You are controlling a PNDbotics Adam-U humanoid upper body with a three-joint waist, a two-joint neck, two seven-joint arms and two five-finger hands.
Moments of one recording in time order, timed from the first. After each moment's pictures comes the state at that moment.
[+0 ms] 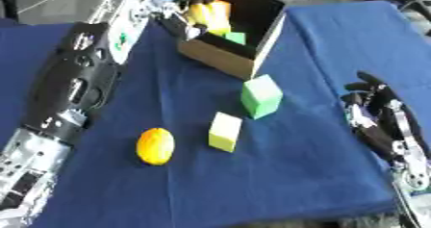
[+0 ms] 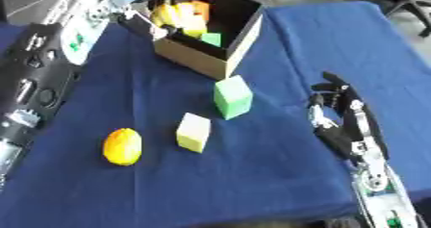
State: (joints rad) left arm -1.15 0.23 -0.17 -0.97 -1.08 -0.21 -0.29; right arm -0.21 -0.20 0.04 -1.59 0.16 -0.26 -0.03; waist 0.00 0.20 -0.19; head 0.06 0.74
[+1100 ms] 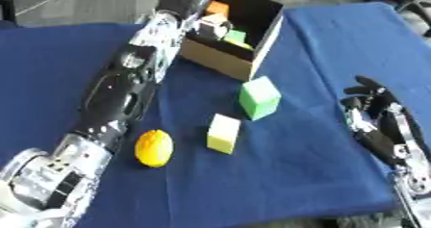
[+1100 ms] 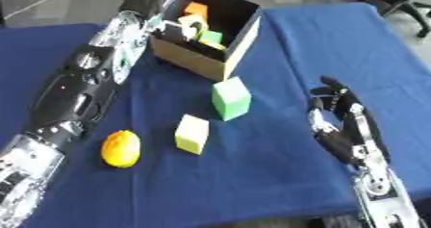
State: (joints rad) left arm -1.16 0.14 -0.12 -0.85 -1.20 -0.11 0.05; right arm -0.22 -0.20 0.06 -1.59 0.15 -0.26 -0.01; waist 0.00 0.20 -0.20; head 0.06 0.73
